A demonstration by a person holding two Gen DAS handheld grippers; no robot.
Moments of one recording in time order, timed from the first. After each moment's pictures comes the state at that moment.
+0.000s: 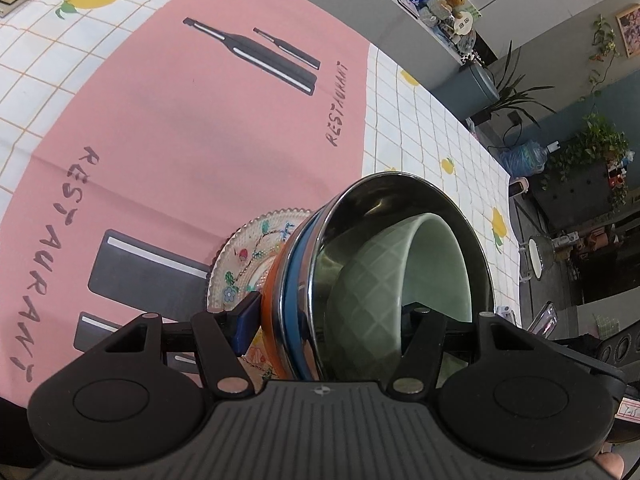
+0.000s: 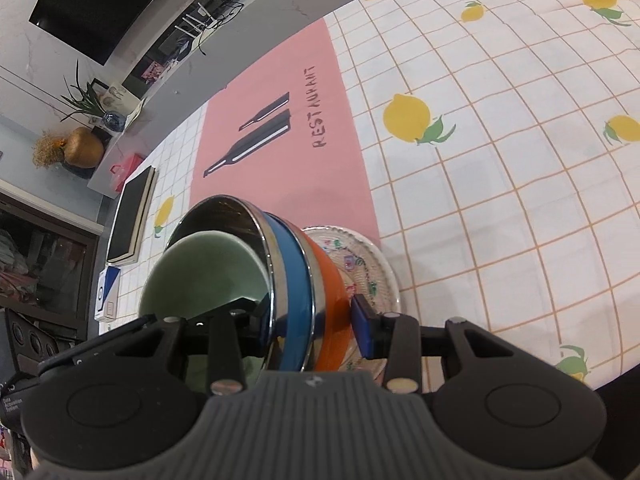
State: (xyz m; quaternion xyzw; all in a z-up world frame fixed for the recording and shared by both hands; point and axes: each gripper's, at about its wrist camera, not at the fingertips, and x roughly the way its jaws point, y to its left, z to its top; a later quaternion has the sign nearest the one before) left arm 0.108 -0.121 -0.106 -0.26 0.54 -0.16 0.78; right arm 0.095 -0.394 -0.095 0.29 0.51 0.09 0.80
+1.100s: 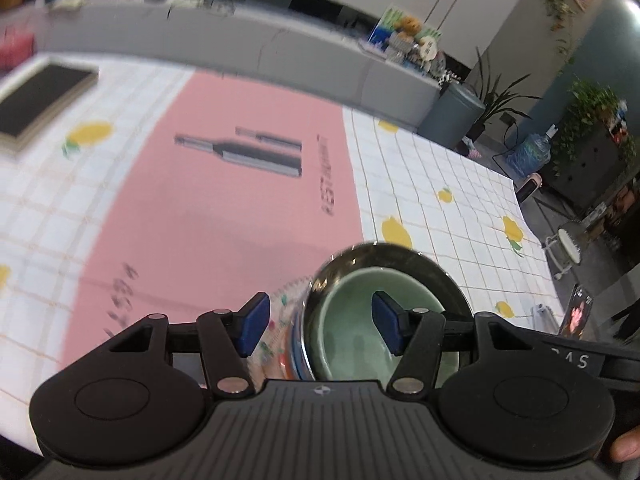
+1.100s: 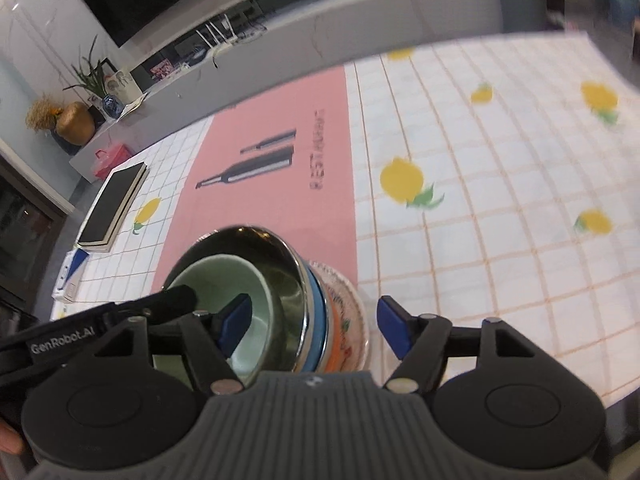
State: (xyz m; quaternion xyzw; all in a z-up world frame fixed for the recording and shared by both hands) left arm 0.081 -0.129 -0.049 -0.12 0.43 -0.15 0.88; right arm 0.077 -0.377 -0.055 0.16 0.44 0.08 0.88
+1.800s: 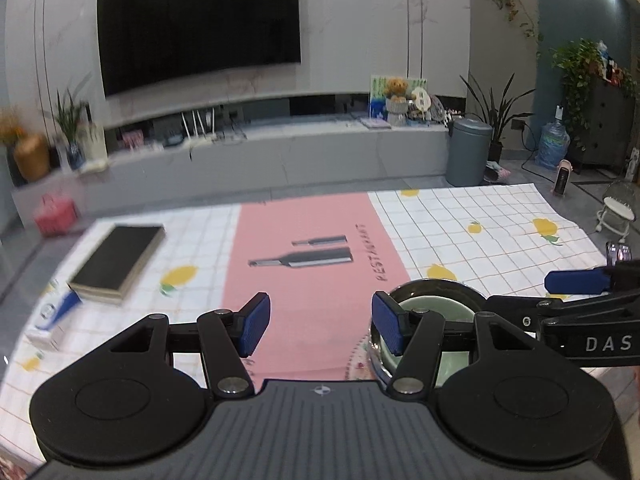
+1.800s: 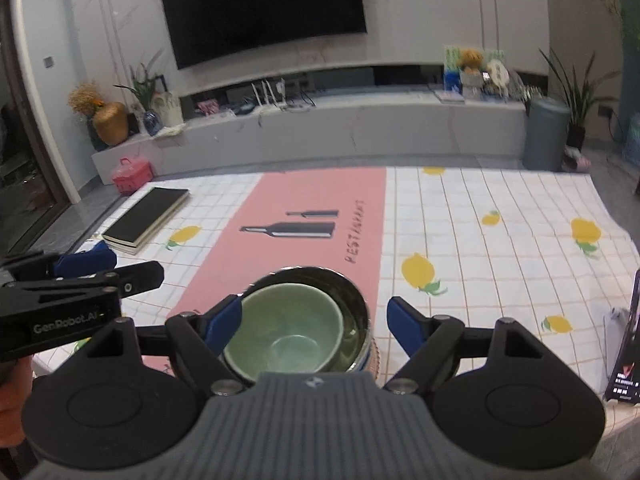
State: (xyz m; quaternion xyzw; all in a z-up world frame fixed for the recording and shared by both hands) left arm 0.002 -0.127 0.013 0.06 0.28 -0.10 0.95; right arm -0.001 -0.334 -0.002 0.06 0.31 0.10 0.94
